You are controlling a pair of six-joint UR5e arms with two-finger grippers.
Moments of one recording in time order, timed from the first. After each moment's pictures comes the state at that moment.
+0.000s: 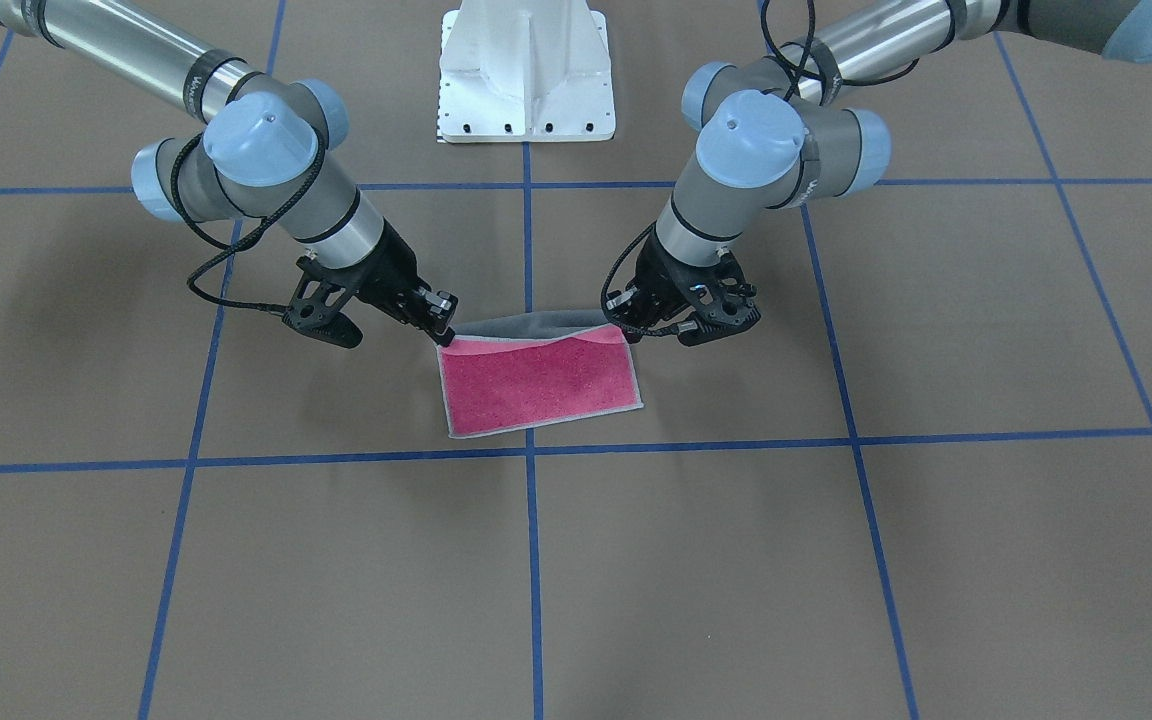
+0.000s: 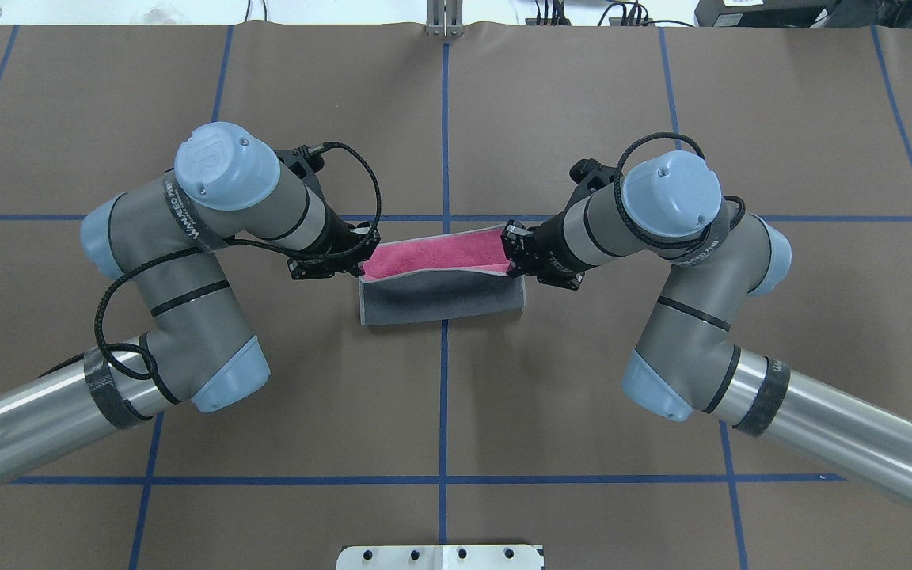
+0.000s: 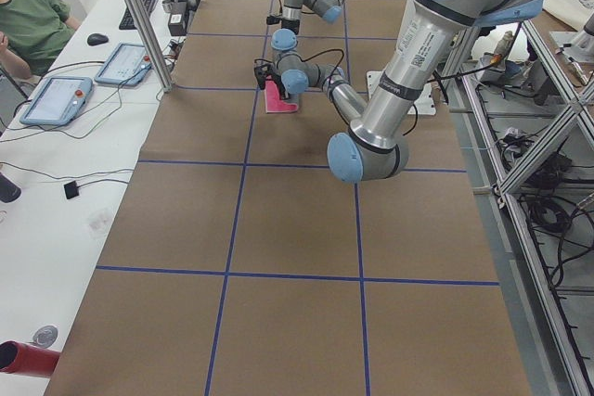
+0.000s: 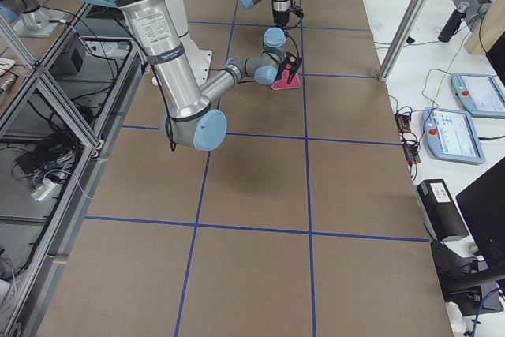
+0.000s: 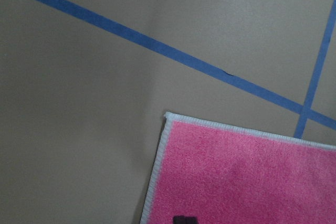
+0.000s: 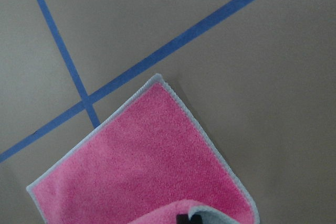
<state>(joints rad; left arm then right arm) -0.63 -2.18 -1.58 -1.92 -2.00 -1.58 0.62 -1.06 1.57 -0.97 1.98 1.79</state>
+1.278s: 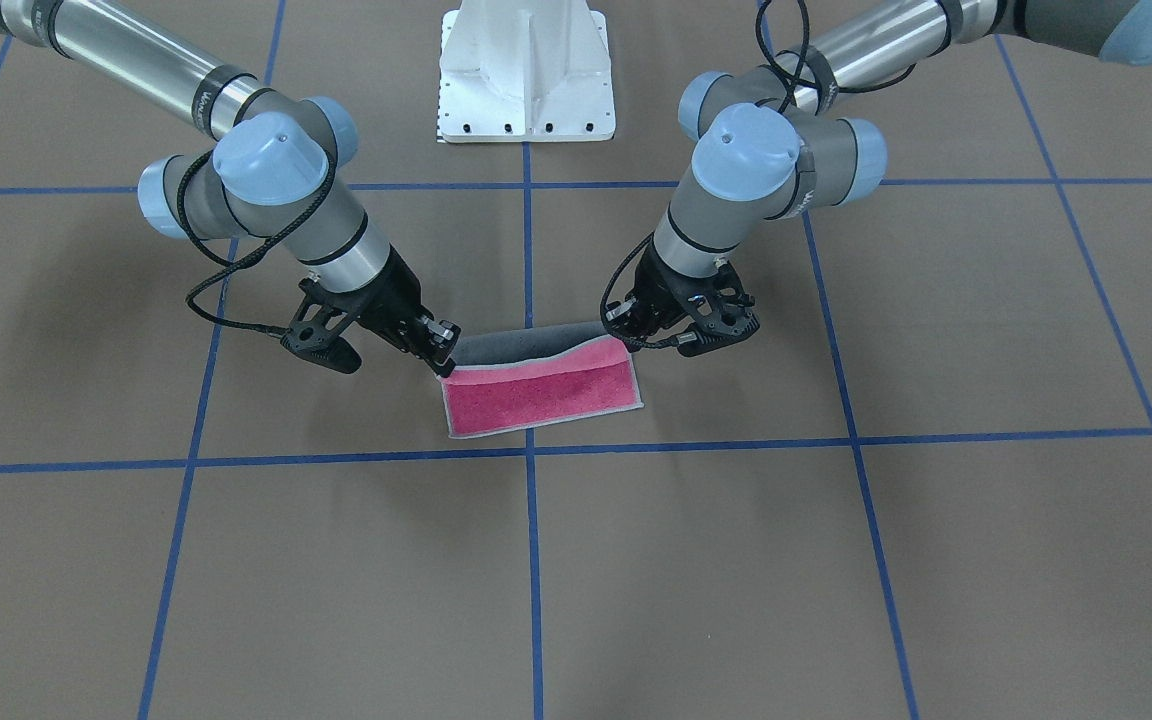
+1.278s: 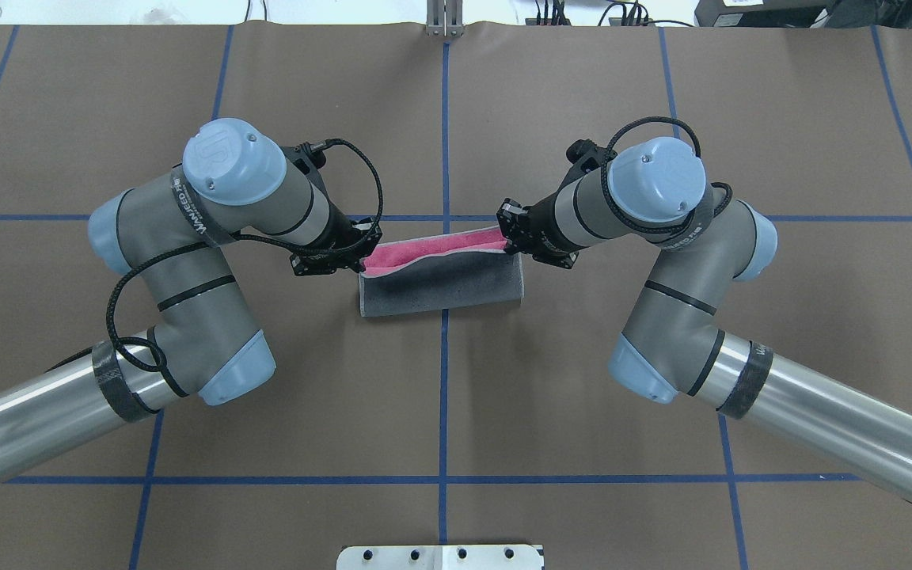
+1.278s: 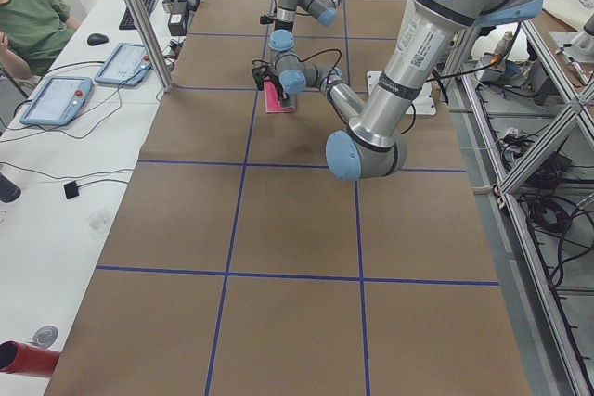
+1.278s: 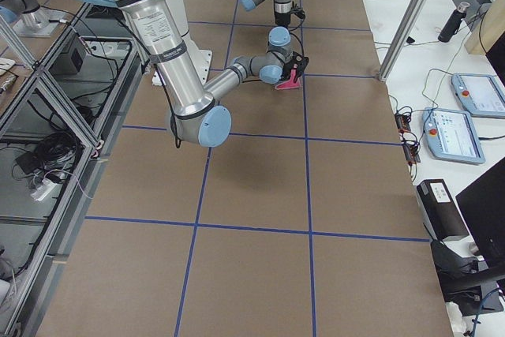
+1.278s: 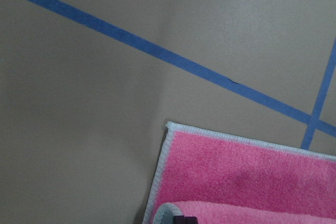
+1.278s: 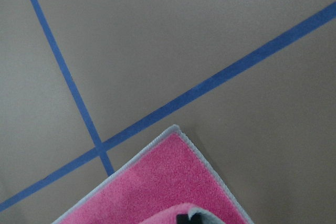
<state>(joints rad) -0.63 -2.19 -1.55 -1.92 -2.00 -1.59 0.63 -1.01 1.52 -0.97 1.93 1.79</state>
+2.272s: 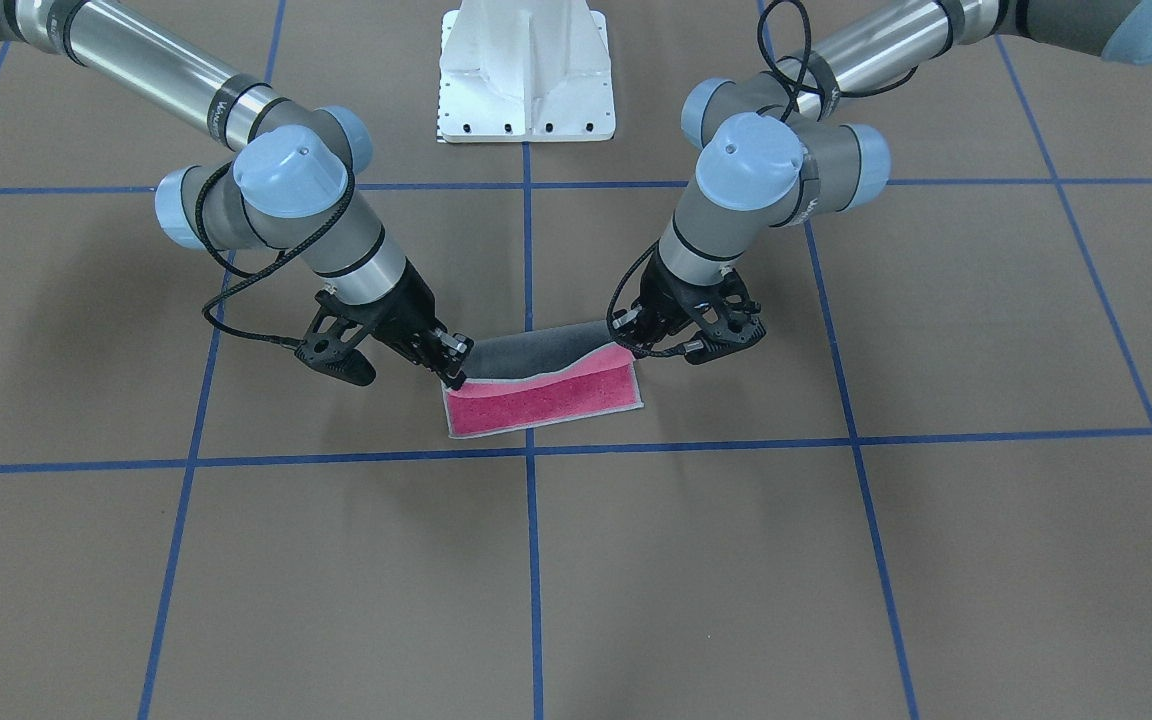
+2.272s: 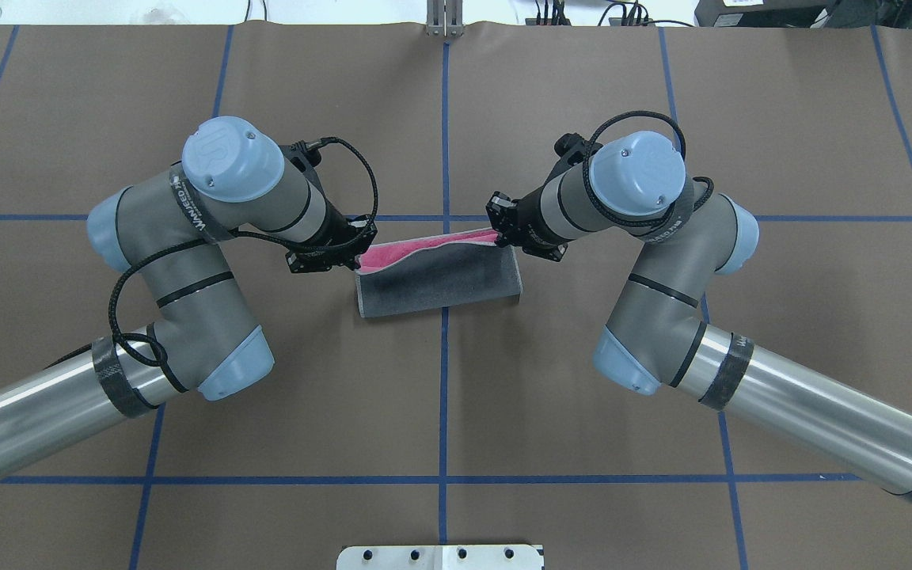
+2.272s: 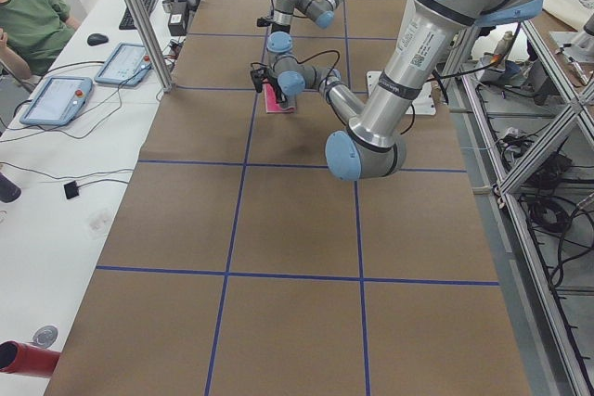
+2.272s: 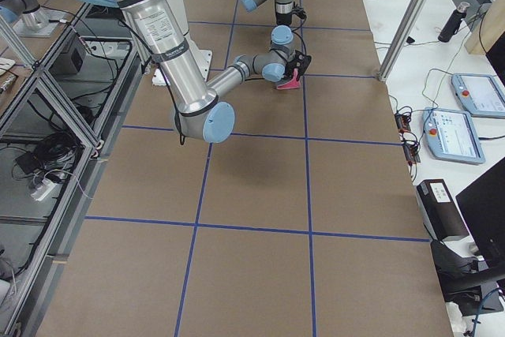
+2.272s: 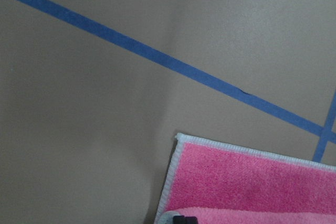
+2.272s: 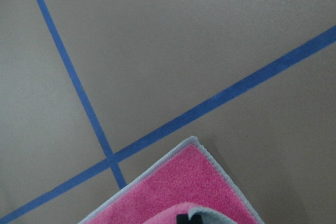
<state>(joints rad) -0.64 -2.19 -1.53 -1.92 -2.00 -1.59 0.63 -0.97 1.47 -0.97 1.91 1.78</state>
